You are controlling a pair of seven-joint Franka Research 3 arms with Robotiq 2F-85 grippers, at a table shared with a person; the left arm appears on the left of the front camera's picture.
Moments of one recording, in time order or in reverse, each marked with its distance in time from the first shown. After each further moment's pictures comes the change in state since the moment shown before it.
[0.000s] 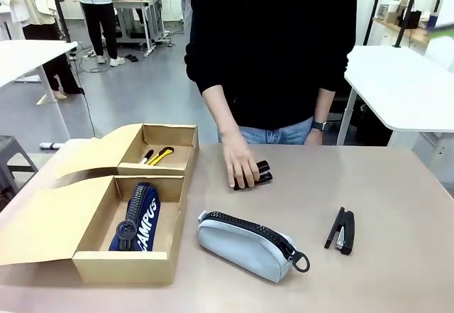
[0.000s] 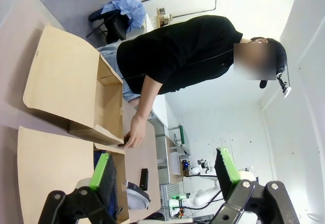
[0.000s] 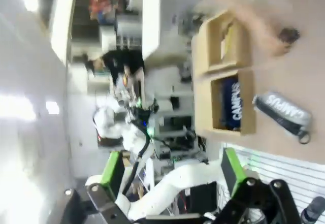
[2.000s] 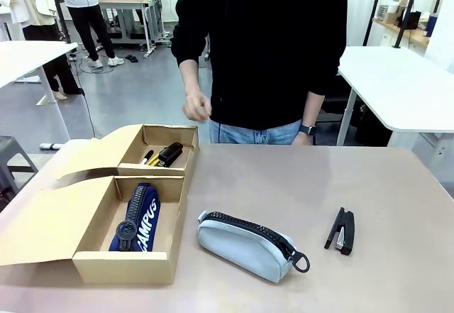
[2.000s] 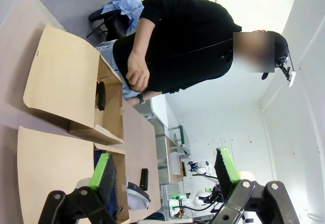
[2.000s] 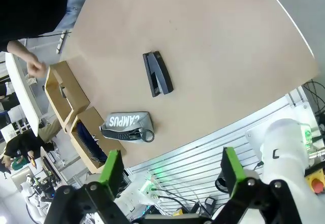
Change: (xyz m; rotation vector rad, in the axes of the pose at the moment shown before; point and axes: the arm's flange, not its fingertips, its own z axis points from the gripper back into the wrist) left arm 0.000 0.000 0.000 0.000 0.000 0.000; right arm -0.005 -0.165 0.078 -0.662 -0.151 -0.327
